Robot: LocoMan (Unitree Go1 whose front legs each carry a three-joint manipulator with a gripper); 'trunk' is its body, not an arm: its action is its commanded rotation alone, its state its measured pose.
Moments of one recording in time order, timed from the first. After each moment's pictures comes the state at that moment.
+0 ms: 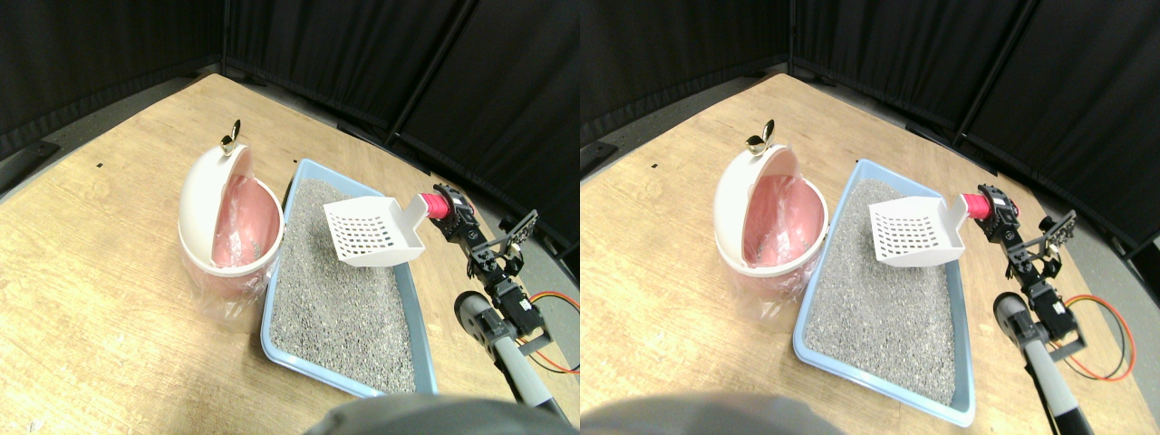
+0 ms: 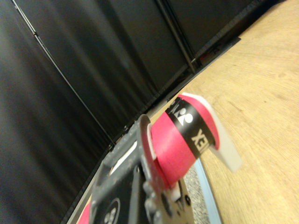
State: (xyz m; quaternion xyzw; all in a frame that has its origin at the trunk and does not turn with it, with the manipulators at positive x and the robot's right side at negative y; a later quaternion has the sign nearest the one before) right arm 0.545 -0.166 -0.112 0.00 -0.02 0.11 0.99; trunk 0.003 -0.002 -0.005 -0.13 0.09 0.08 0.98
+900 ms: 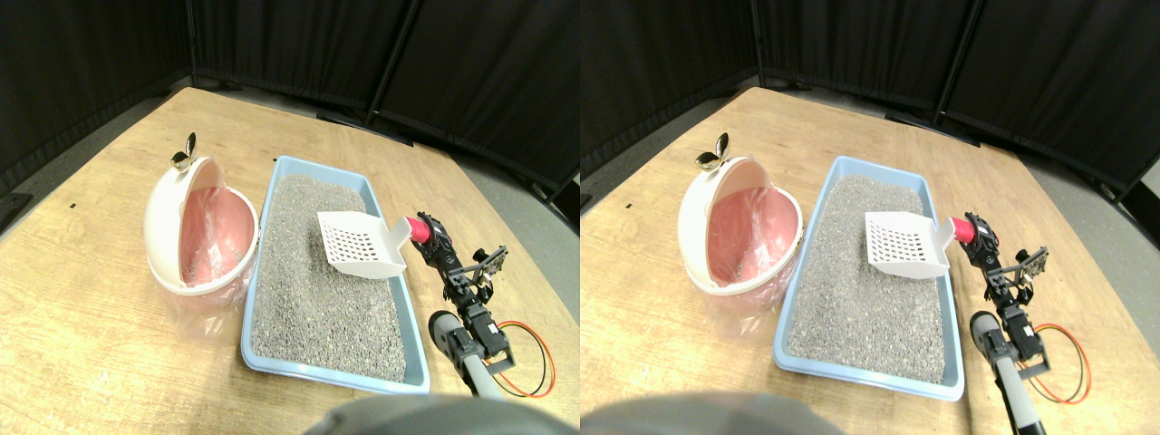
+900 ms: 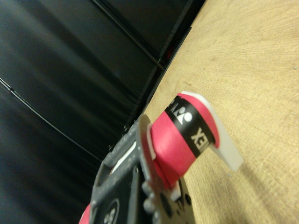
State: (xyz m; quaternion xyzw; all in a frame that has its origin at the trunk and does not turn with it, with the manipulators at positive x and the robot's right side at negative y) right arm 0.524 -0.208 -0.169 0.12 0.00 0.03 0.99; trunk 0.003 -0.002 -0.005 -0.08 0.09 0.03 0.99
